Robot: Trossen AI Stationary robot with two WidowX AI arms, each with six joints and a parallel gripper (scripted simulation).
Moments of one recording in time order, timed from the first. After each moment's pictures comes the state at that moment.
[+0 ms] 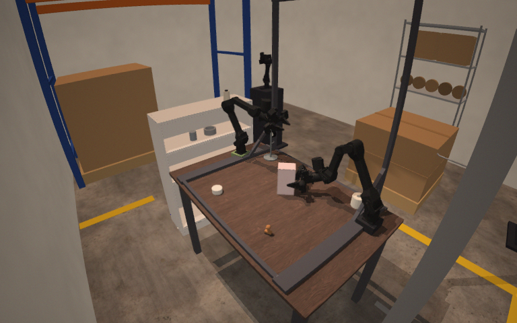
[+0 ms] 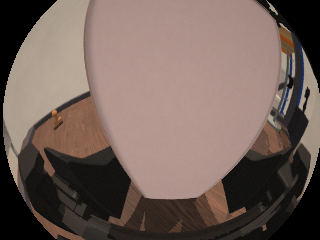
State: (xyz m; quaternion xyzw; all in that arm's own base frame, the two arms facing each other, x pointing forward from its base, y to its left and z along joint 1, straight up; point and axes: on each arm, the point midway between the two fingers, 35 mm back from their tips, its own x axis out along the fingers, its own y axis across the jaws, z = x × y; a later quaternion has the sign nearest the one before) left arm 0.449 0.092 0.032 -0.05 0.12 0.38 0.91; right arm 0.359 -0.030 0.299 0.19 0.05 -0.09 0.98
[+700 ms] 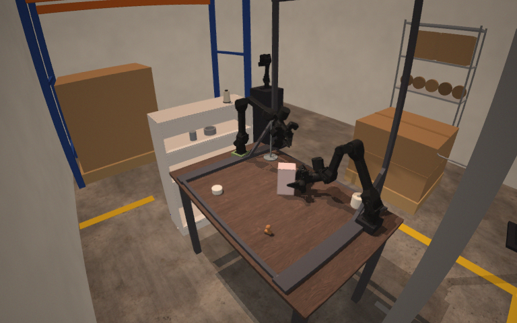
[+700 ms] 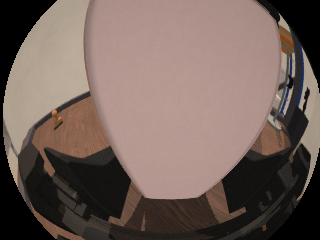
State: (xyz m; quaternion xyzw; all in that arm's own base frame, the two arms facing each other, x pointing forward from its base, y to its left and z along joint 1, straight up) left arm 0.449 0.092 0.032 -0.05 0.12 0.38 0.91; right arm 0.446 -0.112 0.246 0.55 0.01 -0.36 0.75
